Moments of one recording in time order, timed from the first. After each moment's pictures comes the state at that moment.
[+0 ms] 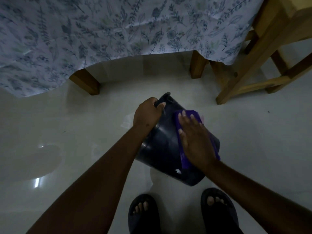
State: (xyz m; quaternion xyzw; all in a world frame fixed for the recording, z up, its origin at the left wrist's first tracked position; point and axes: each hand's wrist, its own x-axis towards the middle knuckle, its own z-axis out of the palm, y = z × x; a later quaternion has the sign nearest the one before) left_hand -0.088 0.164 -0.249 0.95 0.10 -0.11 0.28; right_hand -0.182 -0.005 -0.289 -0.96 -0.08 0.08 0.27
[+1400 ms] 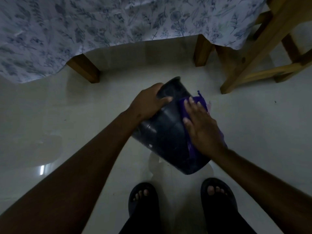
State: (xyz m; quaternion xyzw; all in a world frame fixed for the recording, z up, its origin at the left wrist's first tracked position) left_hand -0.102 0.176 -0.233 0.93 -0.04 -0.17 0.33; right_hand -0.173 -0.023 -0.294 -0.94 -0.10 0.10 0.30
